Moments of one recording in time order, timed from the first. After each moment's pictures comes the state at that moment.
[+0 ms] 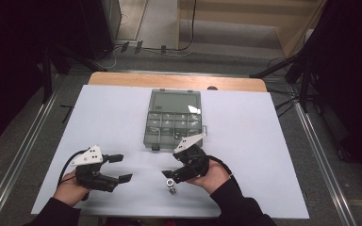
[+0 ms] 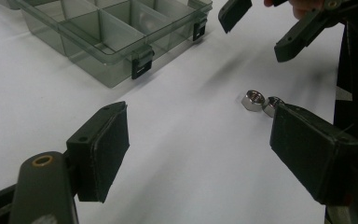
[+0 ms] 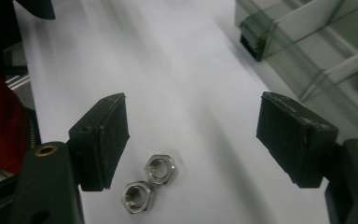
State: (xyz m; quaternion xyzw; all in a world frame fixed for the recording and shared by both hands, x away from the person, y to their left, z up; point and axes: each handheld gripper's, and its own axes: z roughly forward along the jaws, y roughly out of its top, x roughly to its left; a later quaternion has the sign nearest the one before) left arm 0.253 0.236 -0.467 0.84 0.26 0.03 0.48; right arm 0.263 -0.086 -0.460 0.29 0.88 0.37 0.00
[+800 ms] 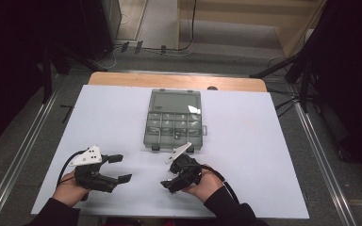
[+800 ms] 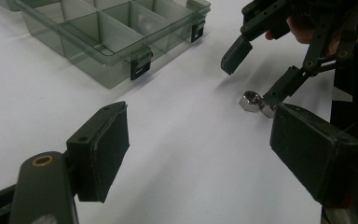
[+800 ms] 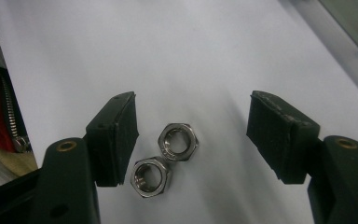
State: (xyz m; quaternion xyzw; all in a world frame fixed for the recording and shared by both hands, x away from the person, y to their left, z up) left arm 0.252 0.237 -0.466 0.84 0.26 0.03 0.48; right arm 0.250 -0.063 -0.480 0.30 0.91 0.28 0.00
